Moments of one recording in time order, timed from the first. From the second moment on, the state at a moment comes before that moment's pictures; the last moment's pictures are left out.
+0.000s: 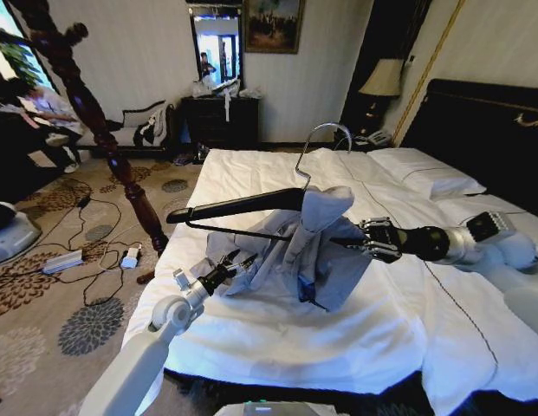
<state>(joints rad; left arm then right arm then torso) 1.11 -1.07 -0.25 -1.82 -0.99 0.16 0.47 -1.15 0.30 0.68 1.96 1.20 0.15 -1.12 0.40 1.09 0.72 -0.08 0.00</state>
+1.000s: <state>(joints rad) 1.13 -1.09 -0.22 -1.78 -0.97 0.14 0.55 -1.14 0.30 0.67 1.94 1.21 0.15 -1.12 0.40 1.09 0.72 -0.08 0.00</state>
